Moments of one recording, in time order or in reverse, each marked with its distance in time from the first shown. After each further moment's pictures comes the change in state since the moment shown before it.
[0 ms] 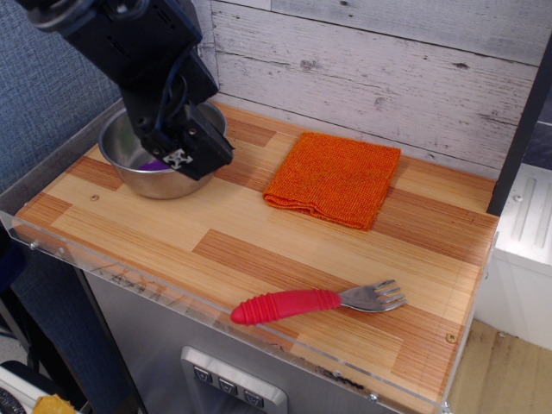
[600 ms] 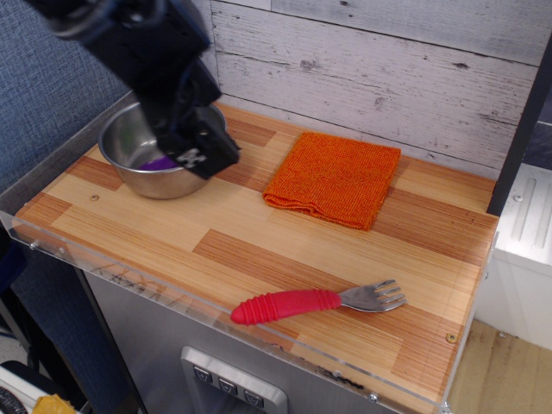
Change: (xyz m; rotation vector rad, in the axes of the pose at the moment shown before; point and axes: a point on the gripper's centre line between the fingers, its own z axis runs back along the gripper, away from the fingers) arm -0.003 0.014 -0.022 -0.001 0.021 0.056
